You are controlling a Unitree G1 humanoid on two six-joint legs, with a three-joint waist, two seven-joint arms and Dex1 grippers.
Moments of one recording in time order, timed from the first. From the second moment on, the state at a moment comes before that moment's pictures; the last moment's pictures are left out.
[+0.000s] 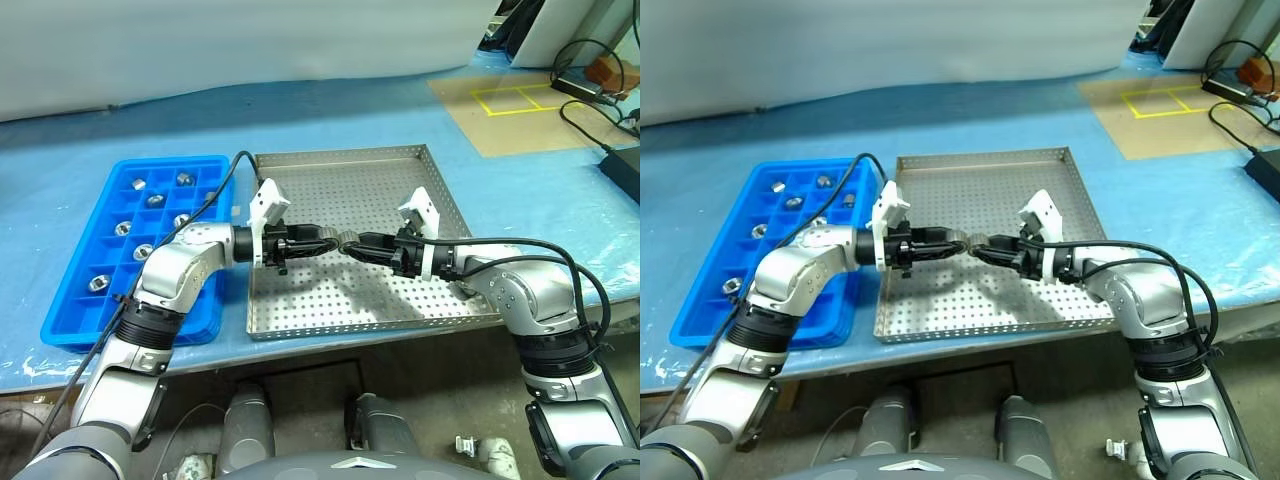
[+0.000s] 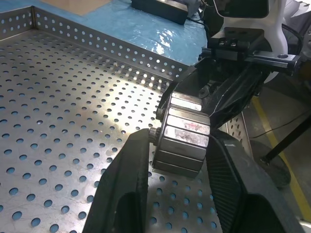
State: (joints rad) left arm -0.58 0.41 -0.16 0.03 -0.48 0.61 -1.00; right arm -0.44 -0.54 0.05 -0.21 0.55 0.89 0.84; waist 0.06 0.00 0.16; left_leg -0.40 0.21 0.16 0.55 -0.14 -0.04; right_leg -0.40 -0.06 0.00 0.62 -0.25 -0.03
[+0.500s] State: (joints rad) left arm -0.59 0.38 -0.12 0.02 -0.53 0.67 -0.93; right arm -0.46 -0.53 0.05 -0.21 0.52 0.81 0.82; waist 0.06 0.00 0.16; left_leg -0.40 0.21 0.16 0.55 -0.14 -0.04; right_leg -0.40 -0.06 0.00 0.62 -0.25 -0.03
